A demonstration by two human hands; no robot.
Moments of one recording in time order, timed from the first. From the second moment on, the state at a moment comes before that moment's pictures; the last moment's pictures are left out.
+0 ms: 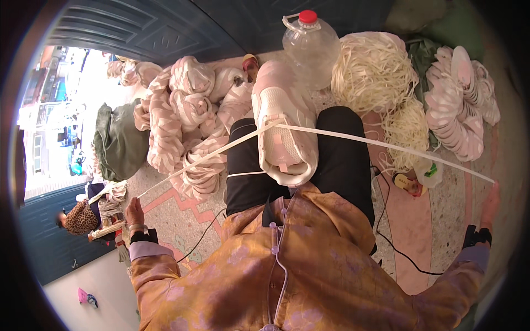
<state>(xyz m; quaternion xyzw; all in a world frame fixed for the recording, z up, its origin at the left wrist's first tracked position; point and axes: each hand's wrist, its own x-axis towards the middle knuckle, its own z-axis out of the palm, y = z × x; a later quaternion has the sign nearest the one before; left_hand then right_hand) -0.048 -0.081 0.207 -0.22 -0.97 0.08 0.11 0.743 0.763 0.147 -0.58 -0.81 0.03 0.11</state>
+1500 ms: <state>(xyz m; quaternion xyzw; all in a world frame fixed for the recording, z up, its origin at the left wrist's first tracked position) 0.074 0.298 0.151 -0.08 -0.62 -0.60 -0.50 0.230 0.491 0.160 -0.28 -0.53 0.80 0.04</state>
